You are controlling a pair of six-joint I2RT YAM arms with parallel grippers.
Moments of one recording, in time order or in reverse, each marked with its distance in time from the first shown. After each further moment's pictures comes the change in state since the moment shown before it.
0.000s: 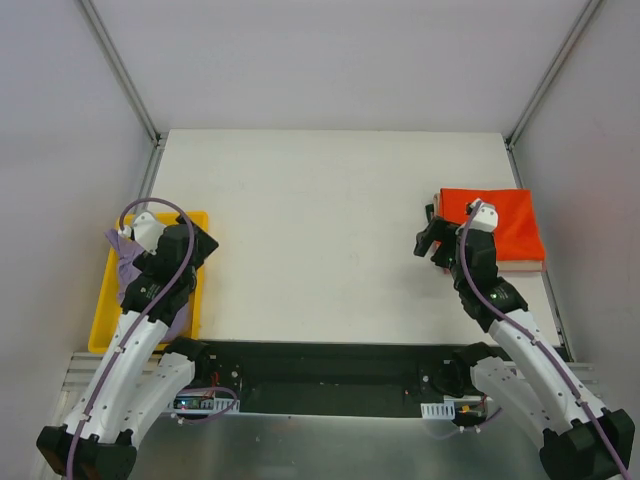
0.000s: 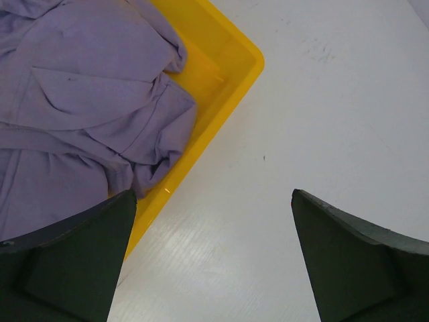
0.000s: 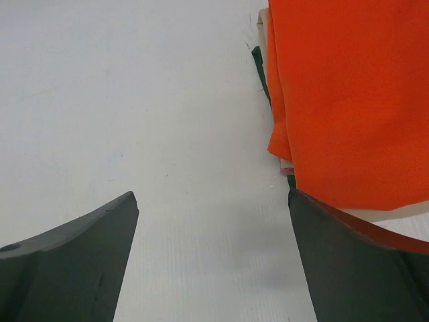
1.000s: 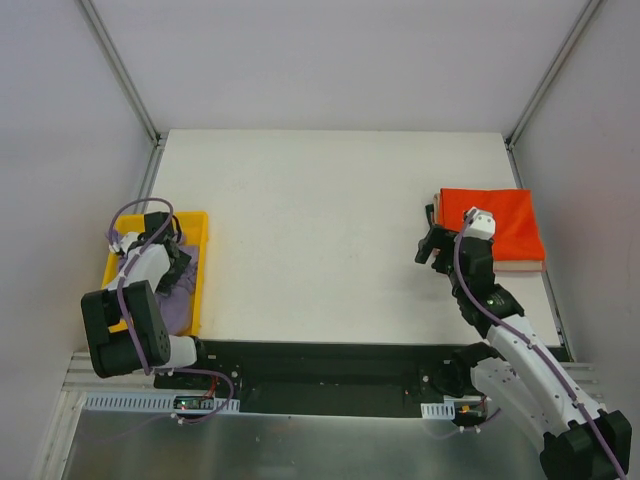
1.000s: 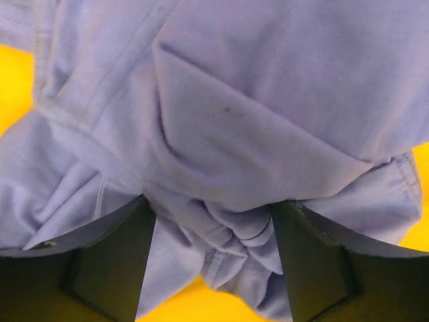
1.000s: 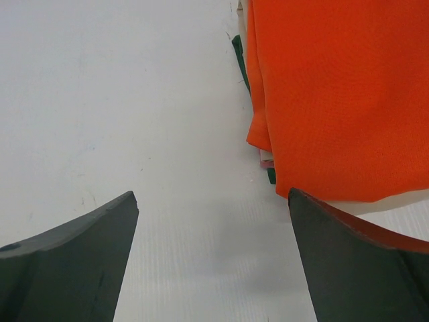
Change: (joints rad) left arm 0.518 0.637 -0.045 0.135 0.192 -0.016; right arm 0.000 -0.034 -0.083 0.043 0.039 -0.047
